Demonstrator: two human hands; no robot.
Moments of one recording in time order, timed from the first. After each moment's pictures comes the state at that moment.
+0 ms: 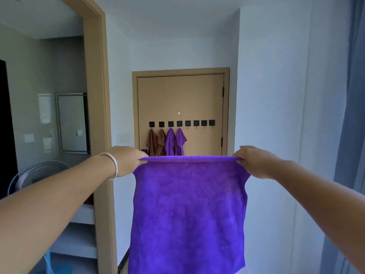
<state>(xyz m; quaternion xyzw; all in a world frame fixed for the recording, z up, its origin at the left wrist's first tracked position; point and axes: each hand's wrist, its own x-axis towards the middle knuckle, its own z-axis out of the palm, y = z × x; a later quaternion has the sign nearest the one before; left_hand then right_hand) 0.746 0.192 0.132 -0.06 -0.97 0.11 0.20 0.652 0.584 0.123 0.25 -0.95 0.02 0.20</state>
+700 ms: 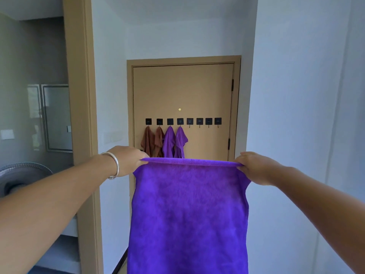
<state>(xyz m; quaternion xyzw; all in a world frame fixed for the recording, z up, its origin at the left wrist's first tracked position) 0.517 0.154 0.122 -0.05 -0.98 0.10 0.18 0.436 0.541 0.113 0.25 -0.95 0.02 0.17</state>
